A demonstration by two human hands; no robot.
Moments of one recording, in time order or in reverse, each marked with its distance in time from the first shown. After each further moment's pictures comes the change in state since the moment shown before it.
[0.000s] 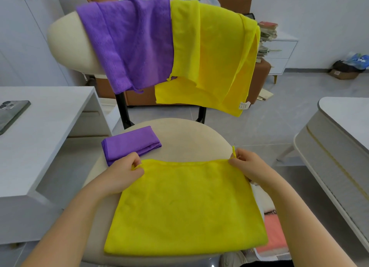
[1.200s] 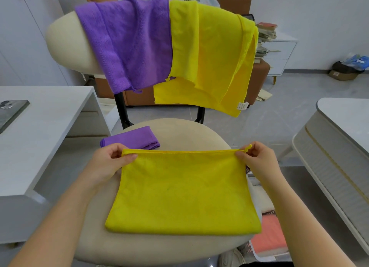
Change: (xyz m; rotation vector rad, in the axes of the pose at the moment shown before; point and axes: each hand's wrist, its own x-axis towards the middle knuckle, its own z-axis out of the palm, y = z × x) left_hand -0.005 -0.003 -0.016 -0.561 0.234 -0.028; right_hand -0.005 0.007 -0.008 0.301 0.344 -0.141
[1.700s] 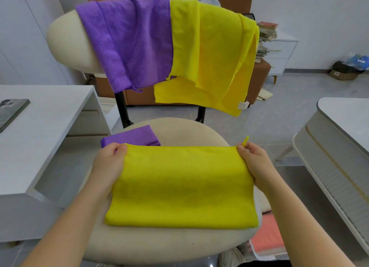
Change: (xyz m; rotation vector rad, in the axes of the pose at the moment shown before) left_hand 0.005 -0.005 0.018 0.212 0.293 -0.041; right_hand 0.001 -0.003 0.012 0.166 -0.077 0.233
